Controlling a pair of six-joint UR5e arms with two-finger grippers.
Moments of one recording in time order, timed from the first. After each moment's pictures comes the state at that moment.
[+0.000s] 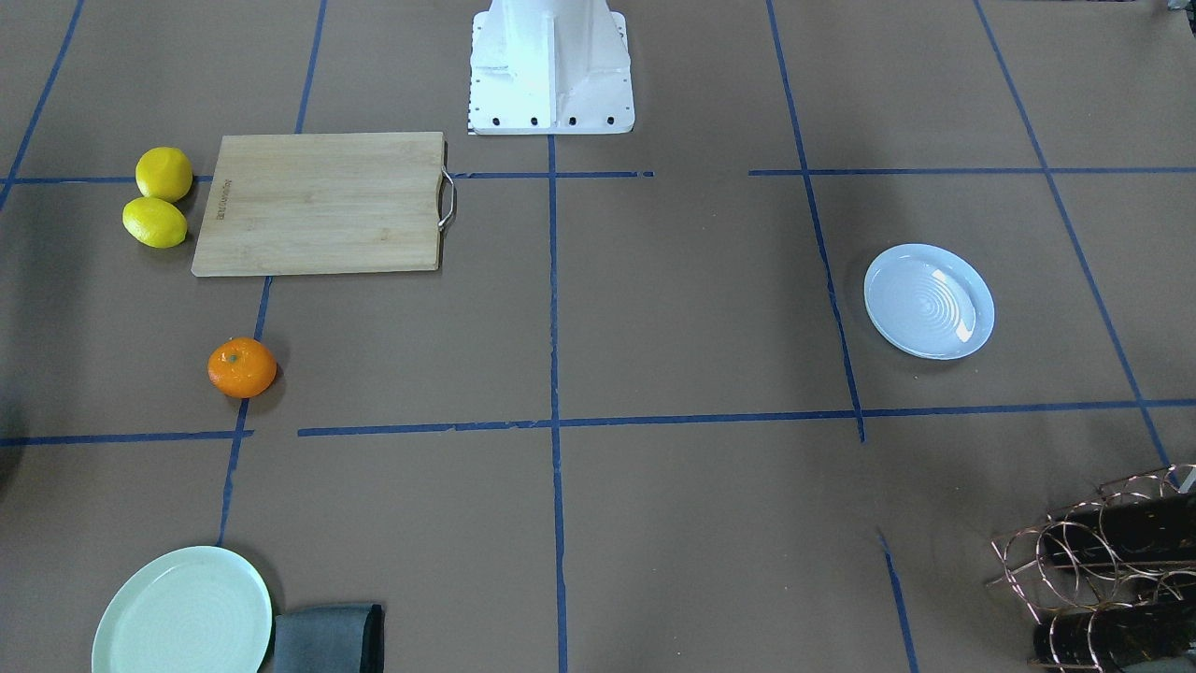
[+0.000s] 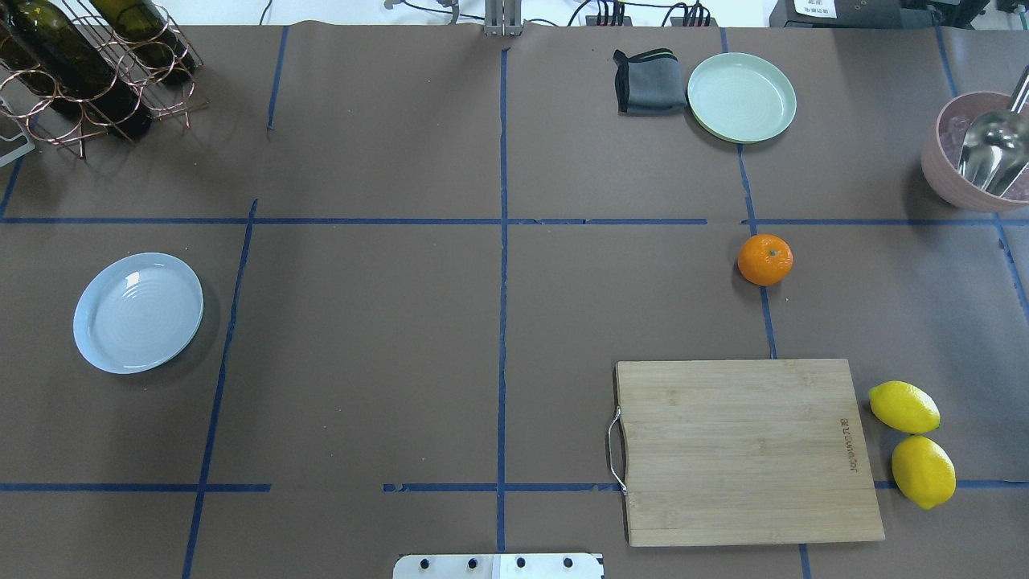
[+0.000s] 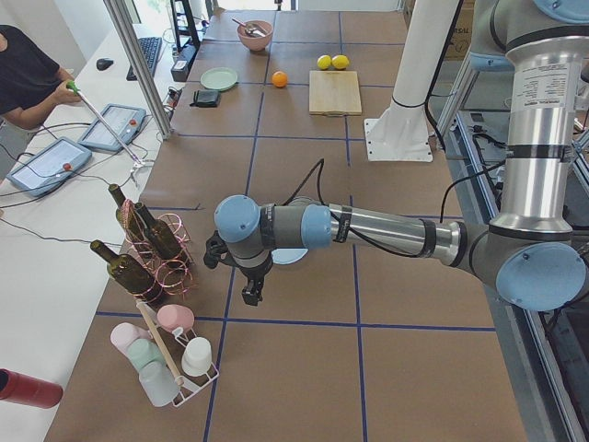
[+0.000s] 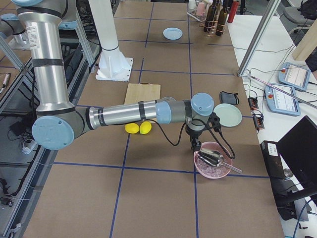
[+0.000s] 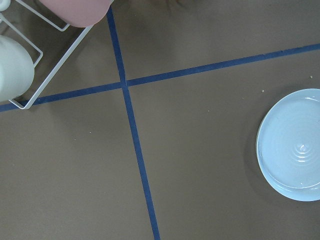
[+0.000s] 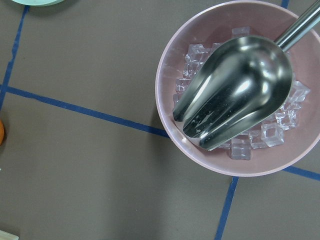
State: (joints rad) left arm -1.56 -1.56 -1.74 -1.37 -2.45 0.25; right arm 1.49 -1.47 1.65 -1.64 2.41 -0.12
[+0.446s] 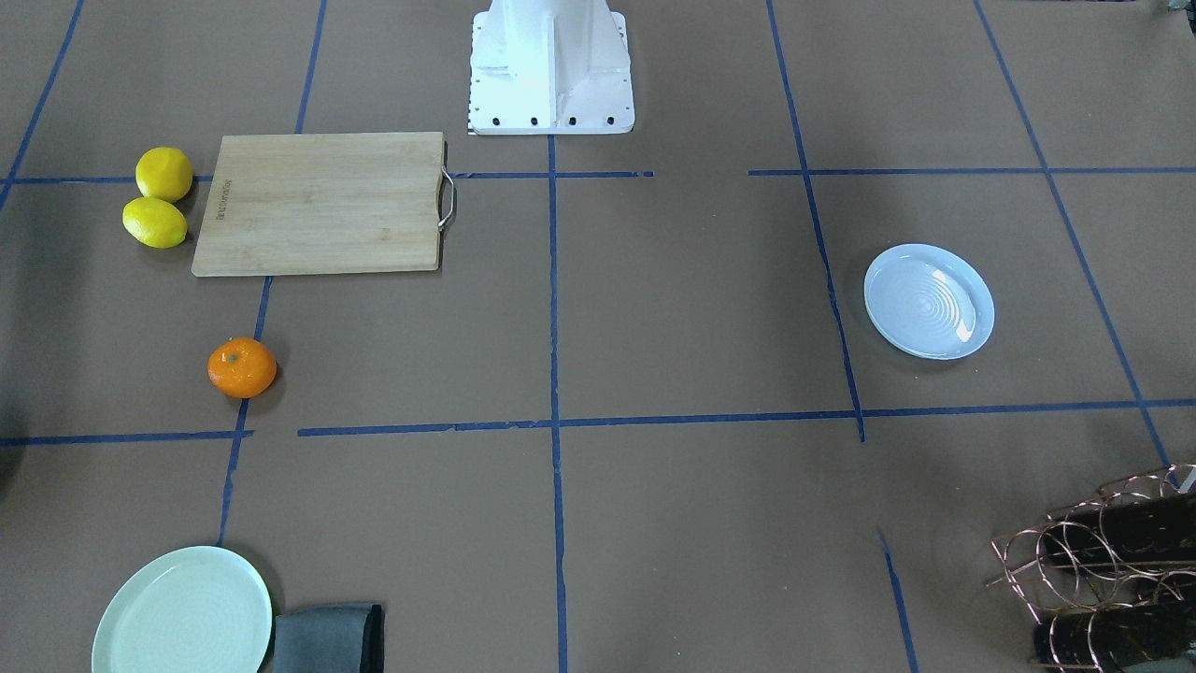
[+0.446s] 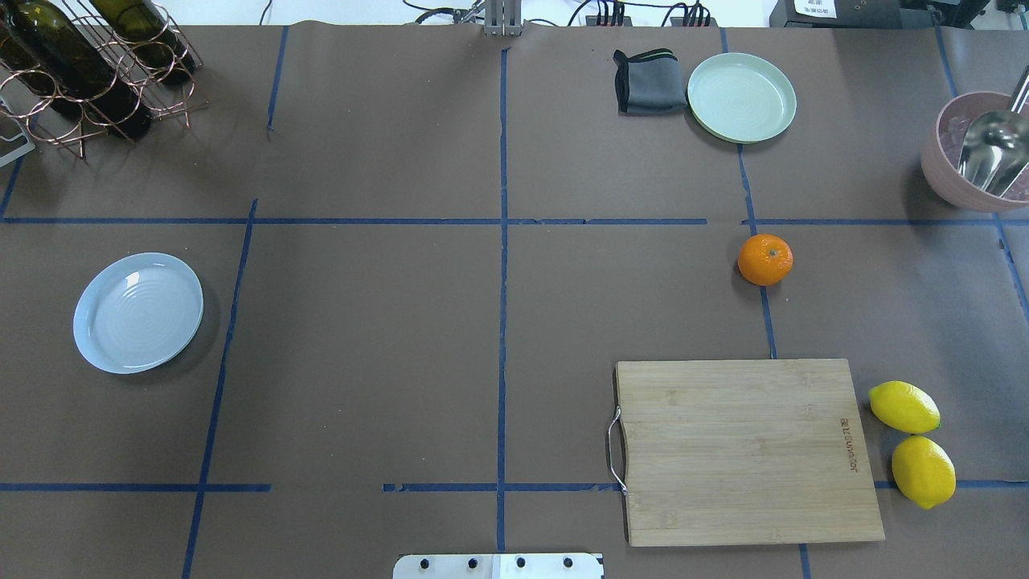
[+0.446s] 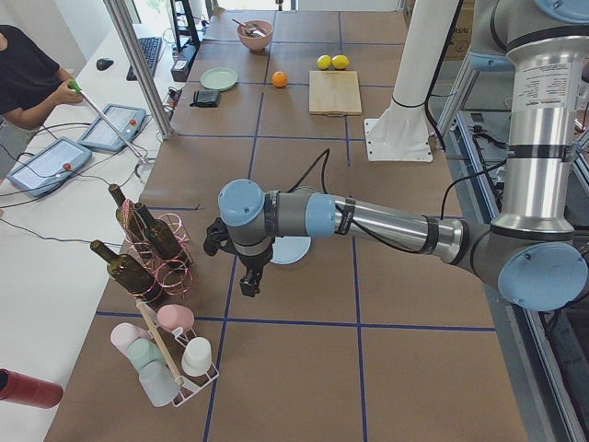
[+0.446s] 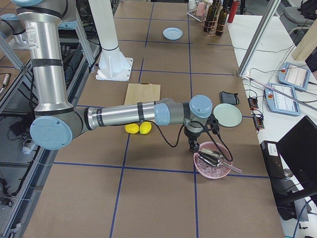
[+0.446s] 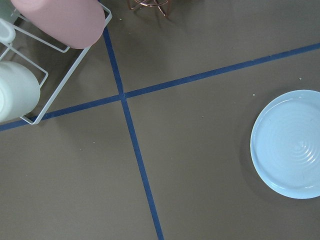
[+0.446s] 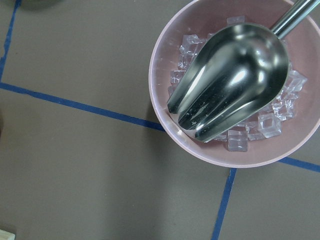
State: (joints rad) left arm -1.56 -1.55 -1.84 -1.35 -2.38 0.25; right arm 1.49 -1.48 1.65 -1.63 2.41 -0.11
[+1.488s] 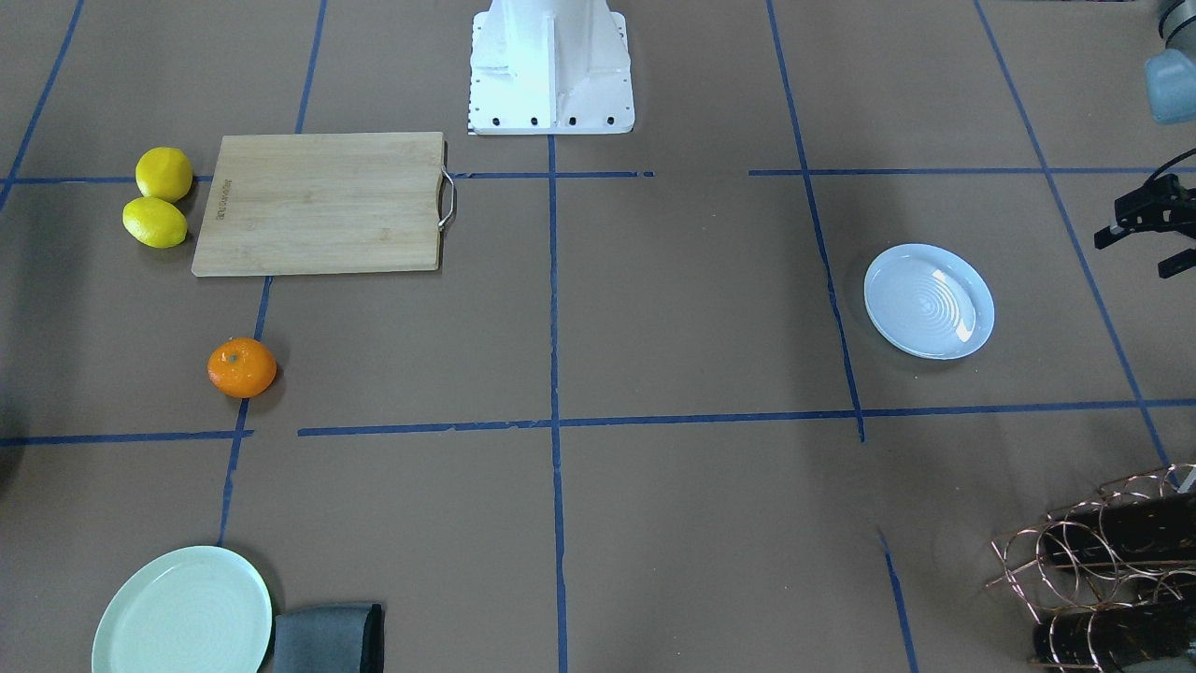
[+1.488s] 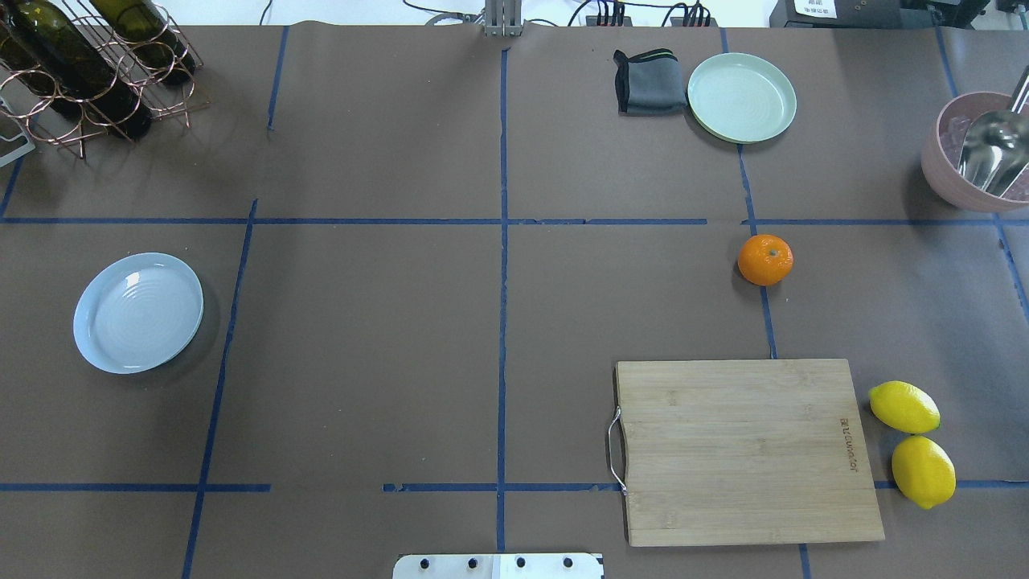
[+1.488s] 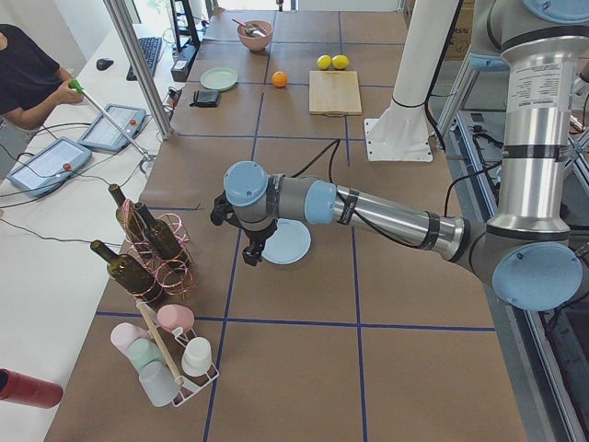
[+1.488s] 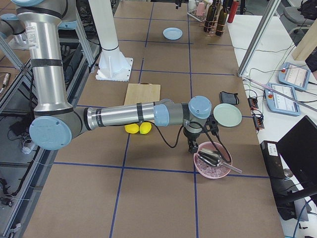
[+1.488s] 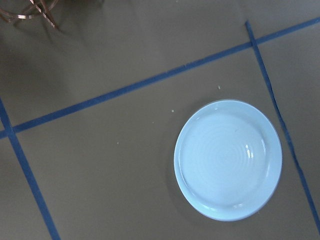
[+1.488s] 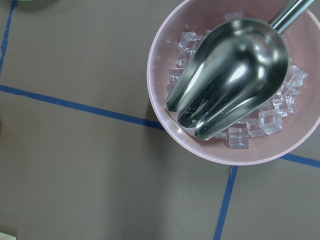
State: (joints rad) left arm -1.32 -1.56 -1.63 -1.89 -2.49 -0.15; right arm 1.49 -1.49 1.65 -1.62 2.41 -0.08
